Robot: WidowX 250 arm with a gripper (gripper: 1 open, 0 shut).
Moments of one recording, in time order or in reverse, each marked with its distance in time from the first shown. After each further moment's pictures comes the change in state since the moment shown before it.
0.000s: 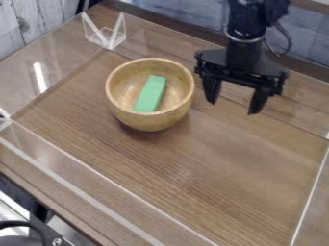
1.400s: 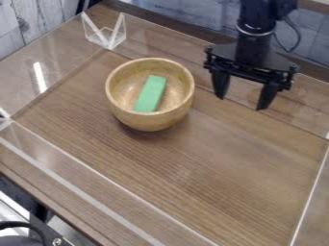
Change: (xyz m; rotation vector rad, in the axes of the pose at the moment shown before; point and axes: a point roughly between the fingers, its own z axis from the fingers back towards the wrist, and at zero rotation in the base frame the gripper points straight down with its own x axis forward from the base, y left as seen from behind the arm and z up) arm 0.006 -0.018 -0.002 0.001 0.019 -0.037
